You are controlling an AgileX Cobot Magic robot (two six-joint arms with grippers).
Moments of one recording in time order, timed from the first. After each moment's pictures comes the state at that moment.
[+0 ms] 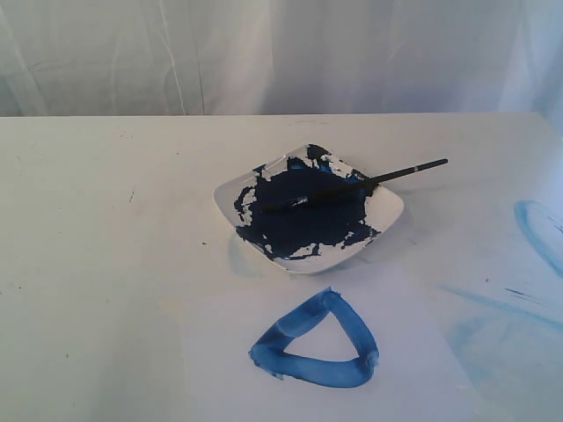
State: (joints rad) left arm -0.01 0.17 -0.49 -0.16 0.78 -0.04; right arm 0.04 0.58 -0.82 0.28 0.70 -0.23
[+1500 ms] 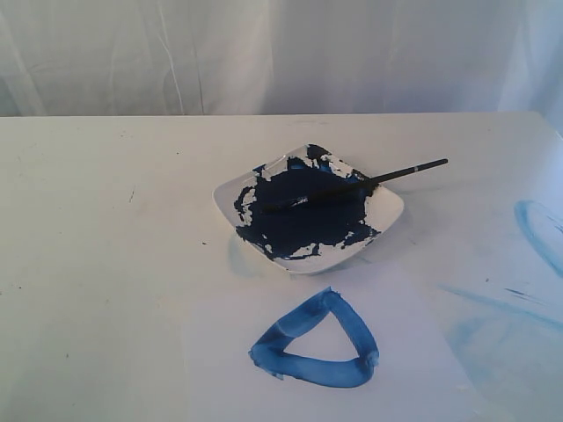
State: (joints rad) left arm -0.01 0.01 0.02 -0.04 0.44 -0.06; right arm 0.09 0.55 -0.82 0.28 0.70 -0.23
